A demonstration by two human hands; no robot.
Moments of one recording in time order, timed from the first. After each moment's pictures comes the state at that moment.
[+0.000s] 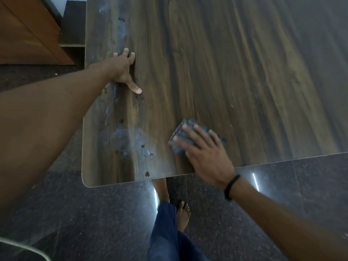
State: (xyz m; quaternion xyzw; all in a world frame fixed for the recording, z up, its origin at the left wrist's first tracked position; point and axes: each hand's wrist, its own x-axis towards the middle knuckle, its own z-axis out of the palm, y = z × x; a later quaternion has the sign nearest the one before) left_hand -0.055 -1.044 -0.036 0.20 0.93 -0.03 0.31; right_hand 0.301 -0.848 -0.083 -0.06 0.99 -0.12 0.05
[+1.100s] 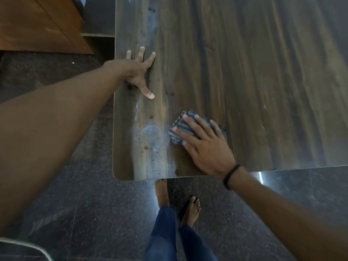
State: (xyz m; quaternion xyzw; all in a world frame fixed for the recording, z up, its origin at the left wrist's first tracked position) left_hand -0.049 -1.096 -0.029 0.21 0.89 -0.07 0.39; right_hand 0.249 -0.917 -0.075 -0.07 0.99 -0.12 0.05
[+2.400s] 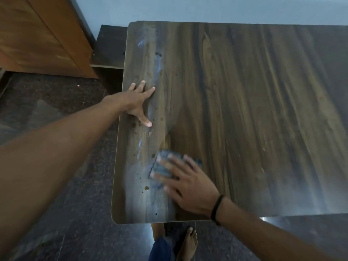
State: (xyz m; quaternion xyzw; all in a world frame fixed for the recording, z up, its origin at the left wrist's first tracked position) left_hand -0.080 -1.110 -0.024 0.23 0.90 -0.06 0.37; right_hand 0.215 -0.950 -0.082 -0.21 0.97 -0.13 0.05
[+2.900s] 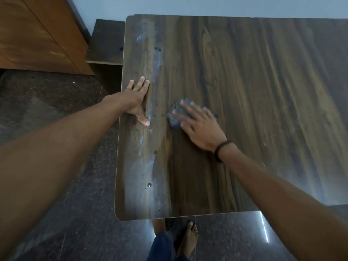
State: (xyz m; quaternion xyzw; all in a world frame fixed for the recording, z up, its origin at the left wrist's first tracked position) left_hand -0.075 -1.111 -0.027 0.20 0.90 -0.04 0.38; right_hand 0.090 -0.893 -0.060 -0.08 0.98 -0.14 0.08
